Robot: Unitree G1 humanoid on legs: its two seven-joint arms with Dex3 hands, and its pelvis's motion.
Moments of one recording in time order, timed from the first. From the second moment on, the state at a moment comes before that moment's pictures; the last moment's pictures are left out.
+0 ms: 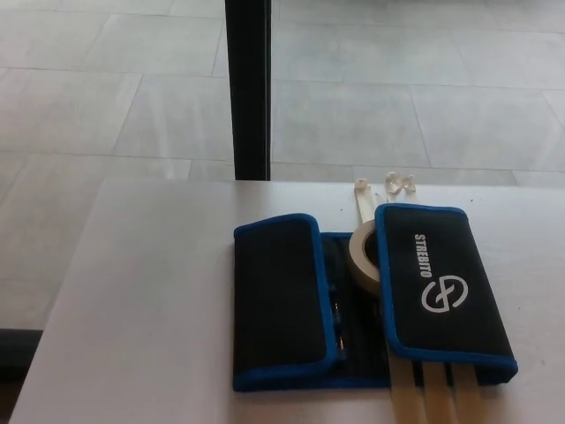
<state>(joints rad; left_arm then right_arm) -0.14 0.64 0.17 1.10 0.04 0.02 -0.08 0.08 -0.36 -0.61 0.85 0.13 0.01 -0.06</state>
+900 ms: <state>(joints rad) -0.23 0.70 0.27 1.23 0.01 0.07 -0.08 -0.26 -0.44 -1.10 0.53 0.44 0.09 -0.26</state>
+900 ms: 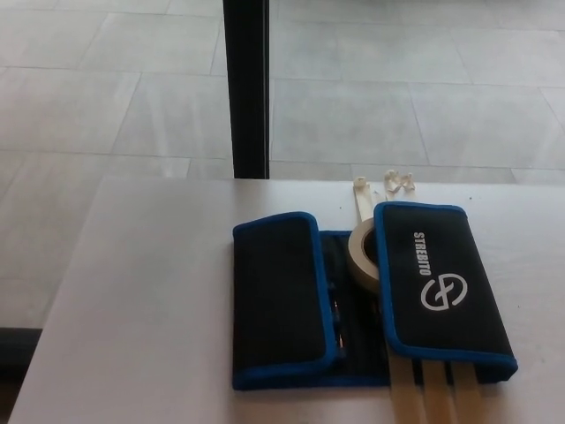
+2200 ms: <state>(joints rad) -0.27 0.70 0.29 1.24 0.01 0.07 -0.08 -0.19 -0.44 0.03 0.00 0.20 0.11 -0.06</state>
